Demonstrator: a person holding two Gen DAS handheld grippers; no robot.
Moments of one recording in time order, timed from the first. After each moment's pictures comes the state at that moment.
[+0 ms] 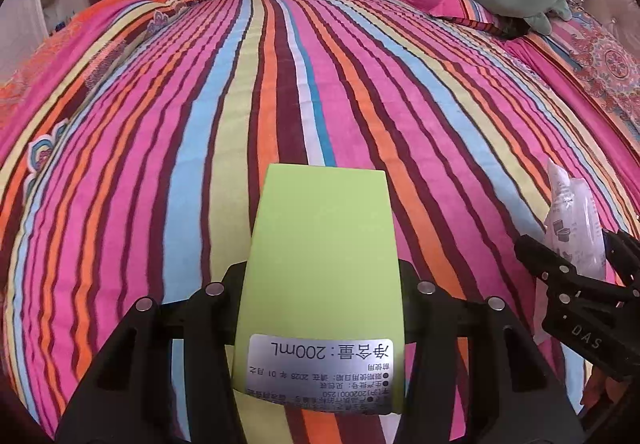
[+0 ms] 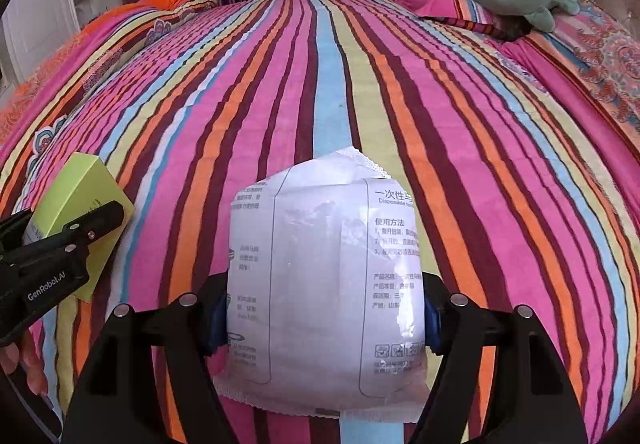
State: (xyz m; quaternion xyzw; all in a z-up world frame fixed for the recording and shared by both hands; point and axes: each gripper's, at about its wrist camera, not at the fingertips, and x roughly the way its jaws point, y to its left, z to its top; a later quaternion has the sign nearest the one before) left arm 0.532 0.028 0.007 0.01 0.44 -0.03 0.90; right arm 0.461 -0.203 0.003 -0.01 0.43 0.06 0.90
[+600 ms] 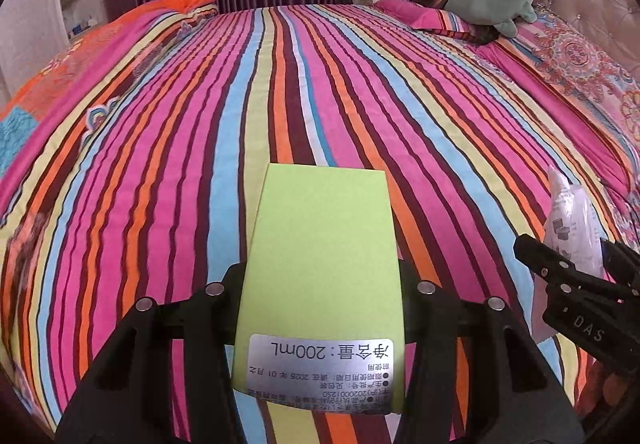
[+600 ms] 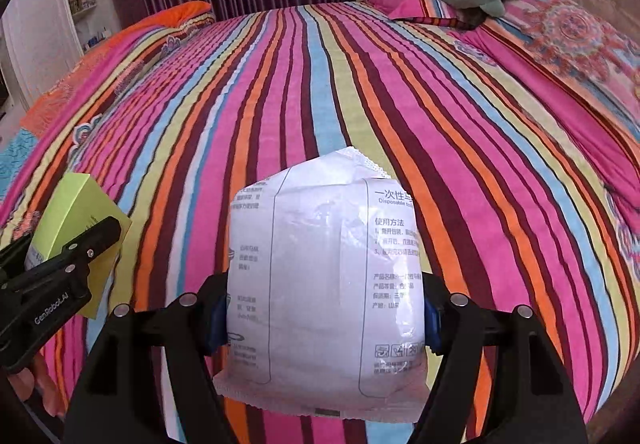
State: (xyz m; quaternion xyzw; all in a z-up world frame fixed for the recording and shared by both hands) left arm 0.367 0.010 0.050 0.01 0.41 -0.02 0.91; right arm 0.328 -0.221 0.034 0.03 0.42 0.05 0.90
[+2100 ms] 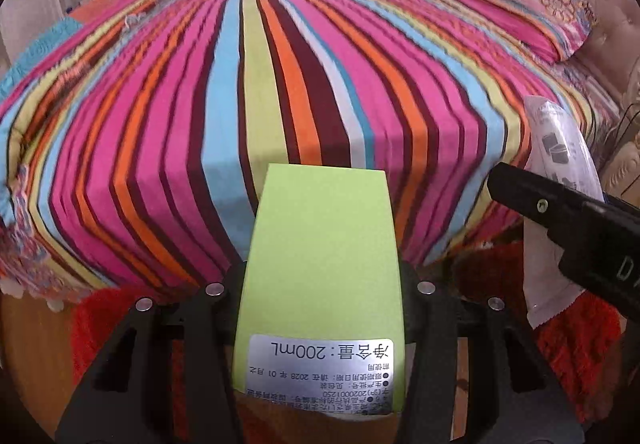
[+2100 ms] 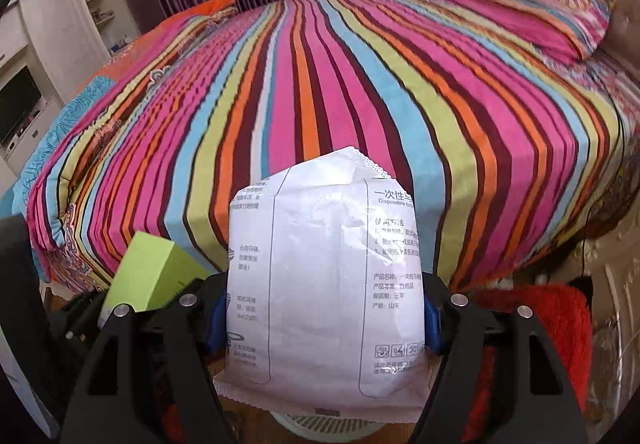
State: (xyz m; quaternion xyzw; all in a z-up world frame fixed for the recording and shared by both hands) left arm 0.044 -0.004 -0.028 0.03 0.48 -0.05 0.88; right arm 0.052 -0.223 -0.004 0.09 0.46 0.07 0.88
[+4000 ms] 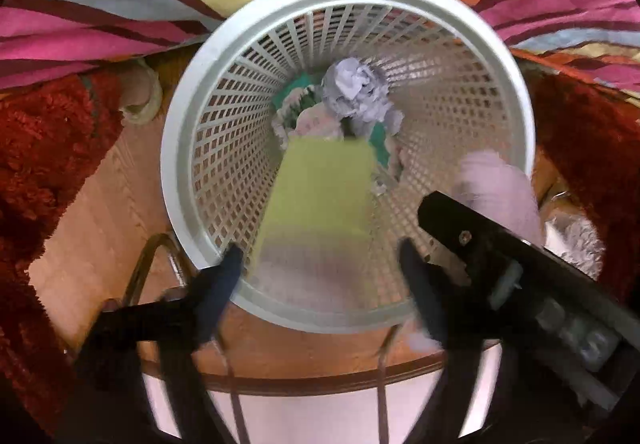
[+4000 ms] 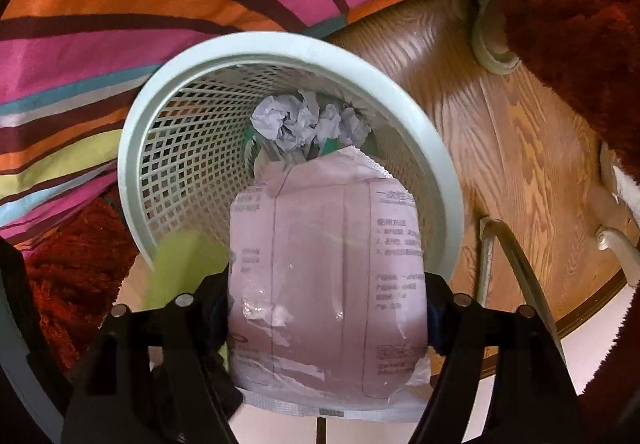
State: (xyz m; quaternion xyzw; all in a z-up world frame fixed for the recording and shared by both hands) left arm 0.069 -0.023 -0.318 -0.03 0.84 -0.02 0.55; right arm 0.066 -0.227 -0.270 0.20 0.82 -0.02 0.54
